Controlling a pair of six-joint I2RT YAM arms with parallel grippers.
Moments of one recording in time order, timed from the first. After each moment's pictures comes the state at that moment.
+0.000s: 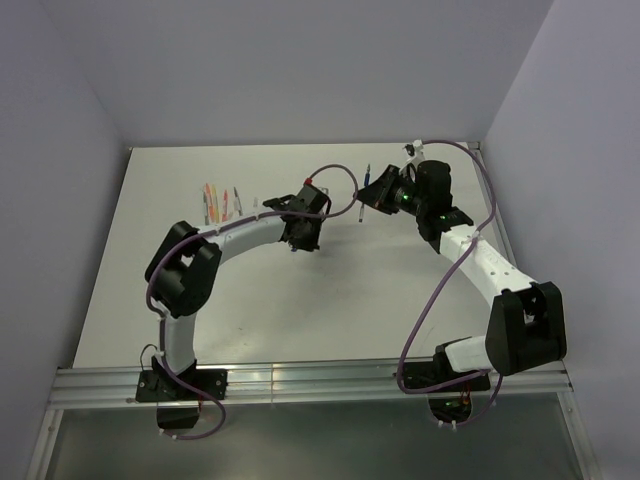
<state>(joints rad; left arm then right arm) -0.73 1.95 1.44 -0.52 -0.10 -0.43 0.22 1.36 0.94 0.07 -0.49 0.70</state>
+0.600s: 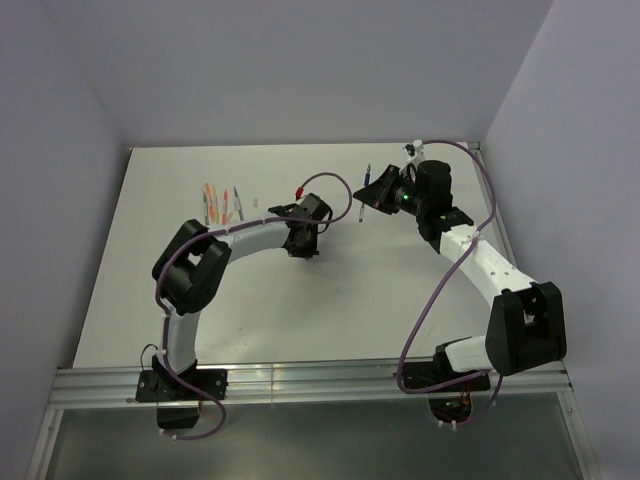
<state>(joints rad) -0.75 2.01 1.39 -0.50 -0.19 -0.61 0.22 1.36 0.94 0.07 -0.49 0.70</state>
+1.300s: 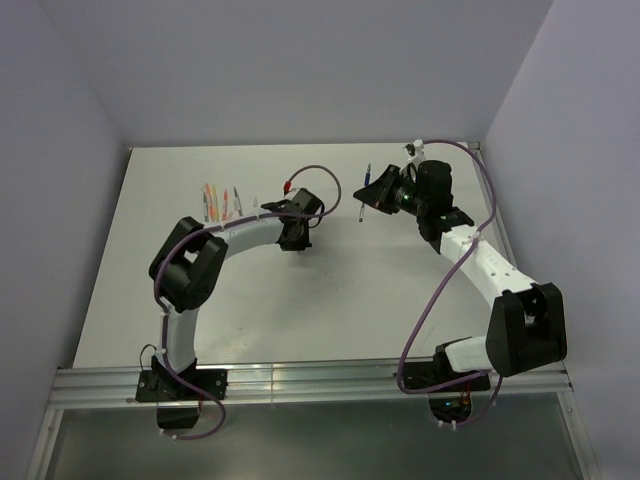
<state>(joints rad) -0.70 2.01 1.38 -0.47 -0.27 -0.65 0.22 1.35 0.94 0.07 -0.49 0.70</state>
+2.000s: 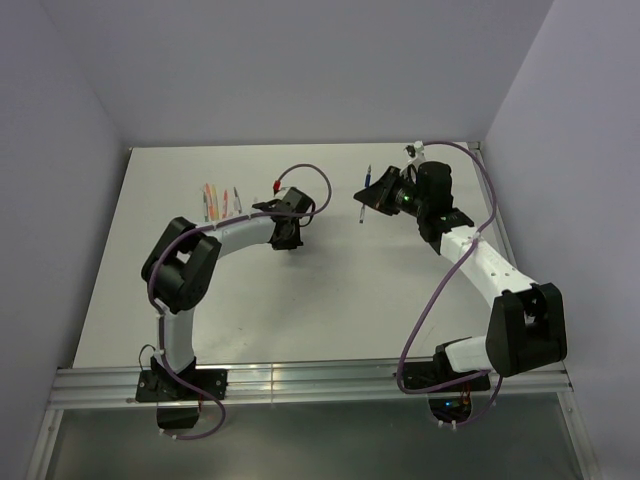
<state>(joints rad) -0.65 1.97 1.33 -0.45 -0.29 -0.65 0.22 1.35 0.93 0.08 -0.49 0.70</state>
